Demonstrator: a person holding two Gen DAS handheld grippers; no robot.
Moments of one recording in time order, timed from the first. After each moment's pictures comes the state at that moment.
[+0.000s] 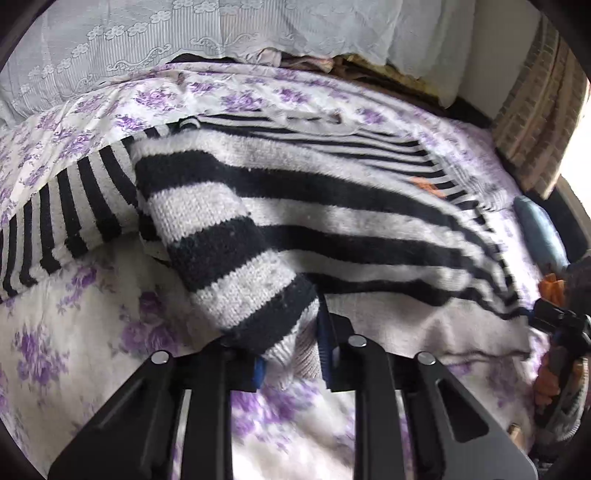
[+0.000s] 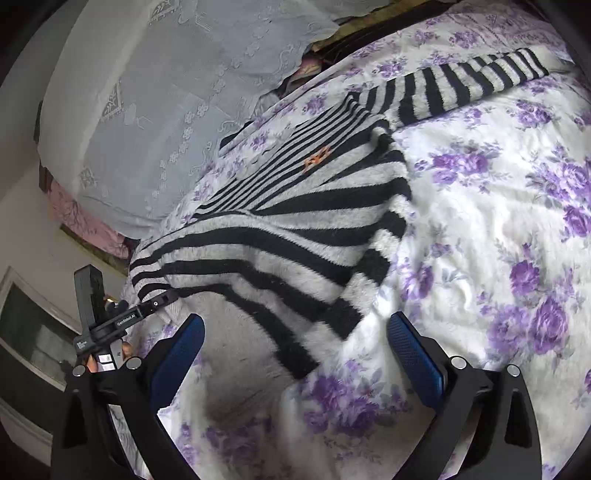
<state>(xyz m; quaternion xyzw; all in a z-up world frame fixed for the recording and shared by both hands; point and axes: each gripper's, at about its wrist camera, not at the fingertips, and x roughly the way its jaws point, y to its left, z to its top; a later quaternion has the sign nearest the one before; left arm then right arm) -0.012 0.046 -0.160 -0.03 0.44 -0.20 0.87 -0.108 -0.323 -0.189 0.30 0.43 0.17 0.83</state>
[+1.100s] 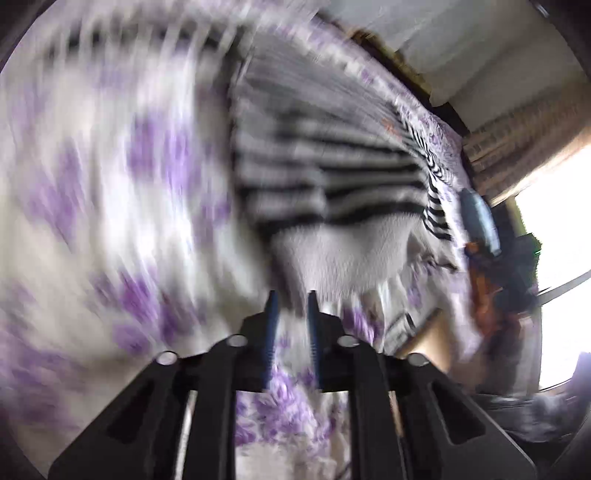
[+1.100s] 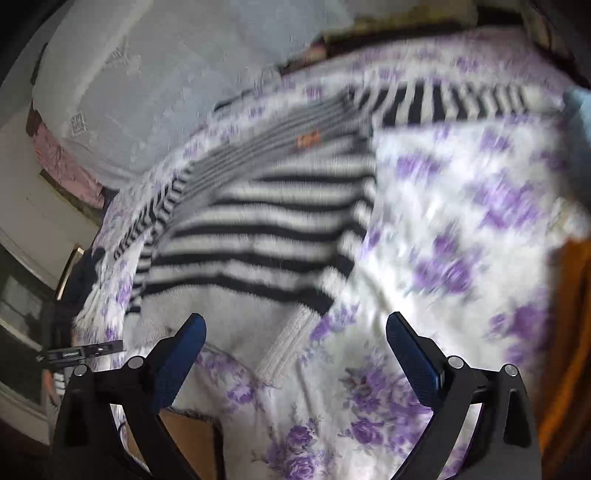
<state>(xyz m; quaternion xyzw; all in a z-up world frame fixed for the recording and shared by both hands) -0.159 0.108 -0.165 -0.15 0.53 -0.22 0.81 -0.150 -0.333 -0.143 0.17 0.43 0.15 0.88</state>
